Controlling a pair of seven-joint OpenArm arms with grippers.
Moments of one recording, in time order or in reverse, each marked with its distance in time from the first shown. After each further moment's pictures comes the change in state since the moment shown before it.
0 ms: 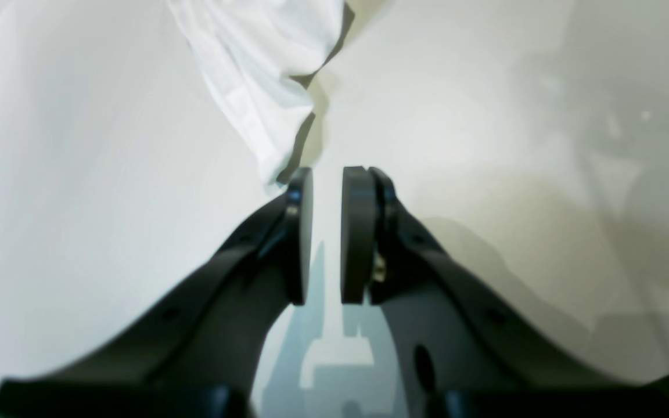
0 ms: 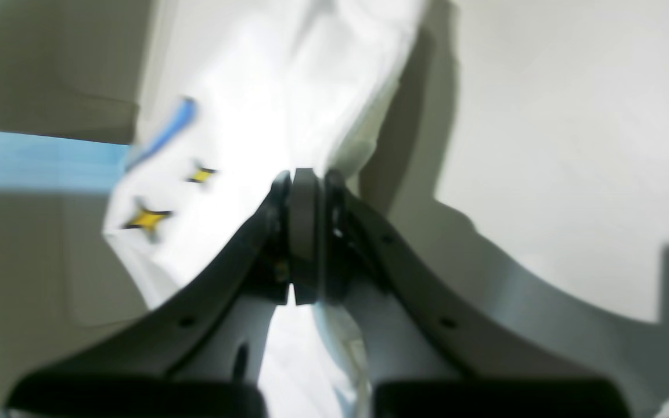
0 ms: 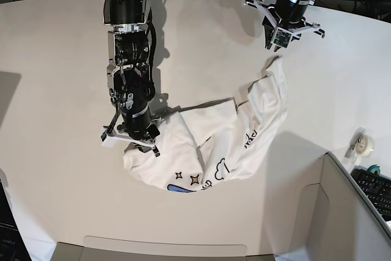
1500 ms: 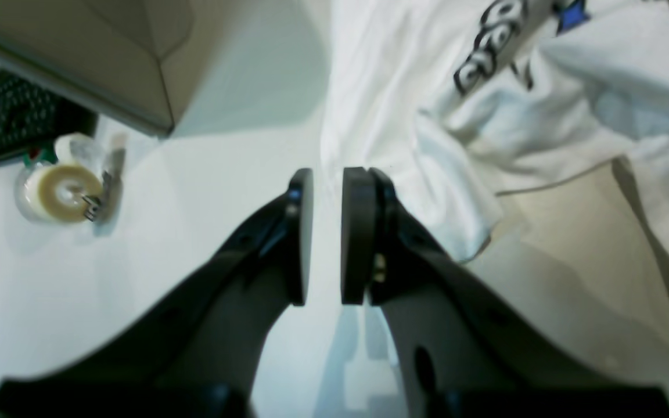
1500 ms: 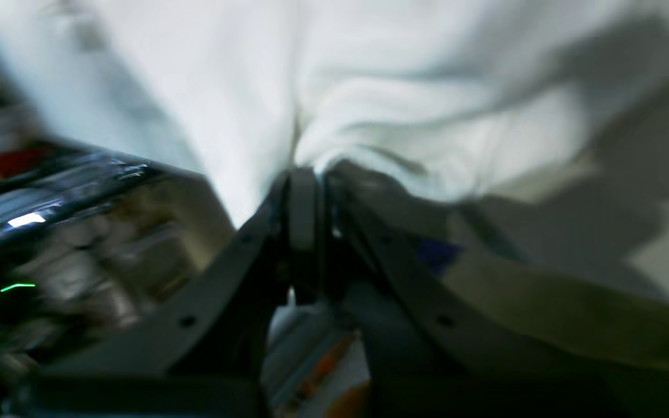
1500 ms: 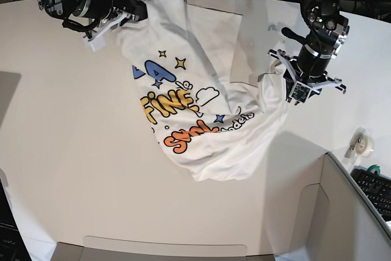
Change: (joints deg) left arm -21.1 1.3 -11.0 -2.3 0.5 -17.0 9.2; right arm -39.6 36.2 -1.4 39.7 29.1 1.2 -44.8
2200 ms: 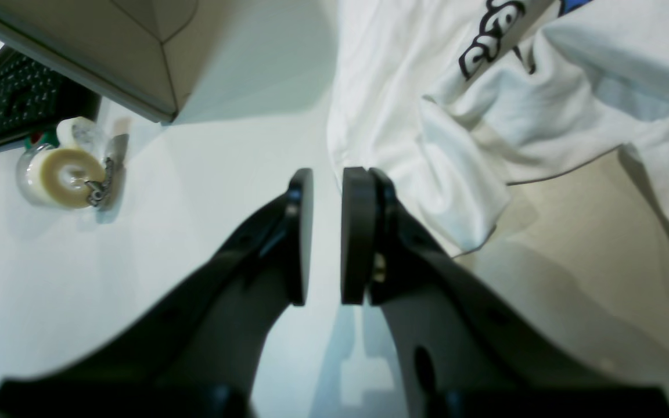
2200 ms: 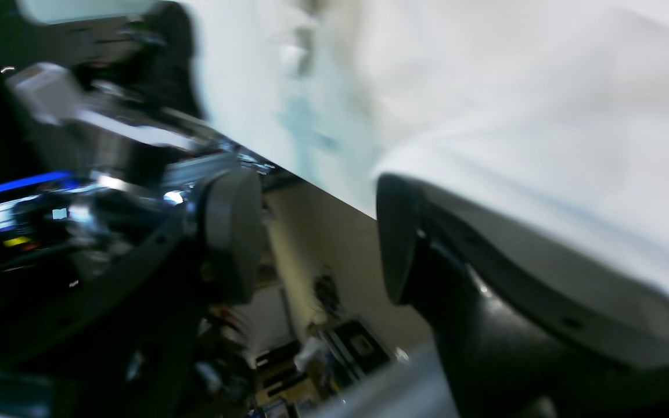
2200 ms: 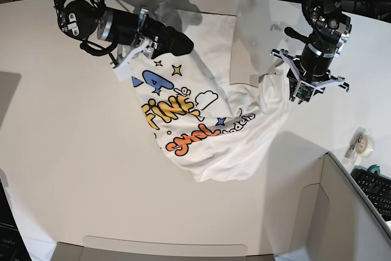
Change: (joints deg) left arm 0.8 0.2 -0.1 0.2 -0.2 0.3 1.0; right arm 13.0 -11.3 -7.7 0.0 5.6 -0.2 1.6
